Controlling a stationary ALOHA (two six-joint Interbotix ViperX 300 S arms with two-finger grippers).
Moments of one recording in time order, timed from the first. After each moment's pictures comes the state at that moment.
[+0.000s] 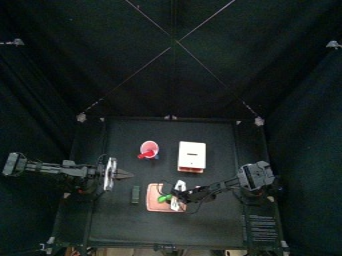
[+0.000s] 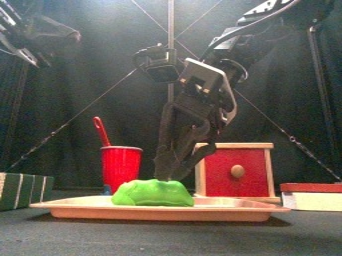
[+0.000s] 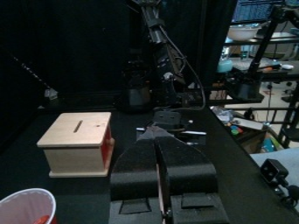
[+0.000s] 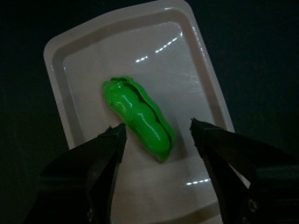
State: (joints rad) left arm -0.05 -0.96 1.26 0.04 -0.37 0.00; right arm 0.21 0.25 0.40 -0.68 0.39 1.10
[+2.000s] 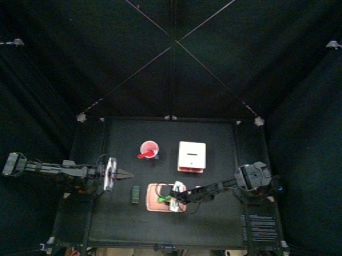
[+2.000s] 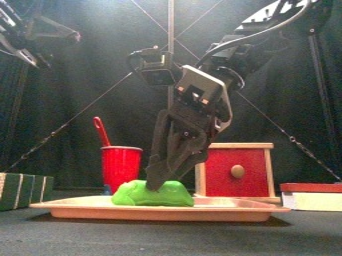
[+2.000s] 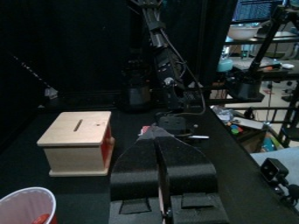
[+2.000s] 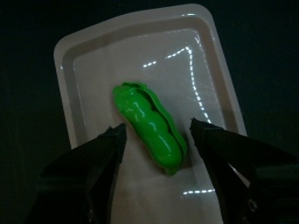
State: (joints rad) left arm -0.04 -0.96 1.26 0.04 -0.37 0.00; right arm 0.20 0.29 0.40 -0.75 0.31 1.10
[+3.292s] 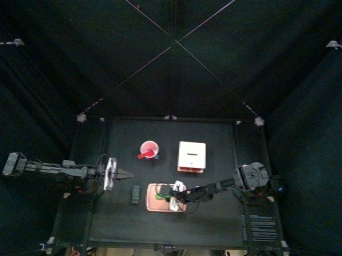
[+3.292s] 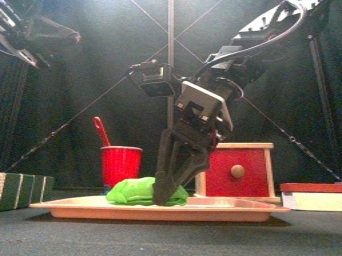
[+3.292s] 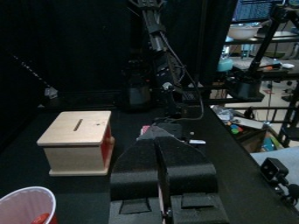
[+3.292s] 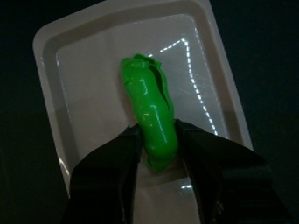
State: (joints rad) left arm -0.04 -0.96 1.27 0.04 -0.37 0.00; right arm 0.19 0.32 0.40 -0.73 0.31 1.10
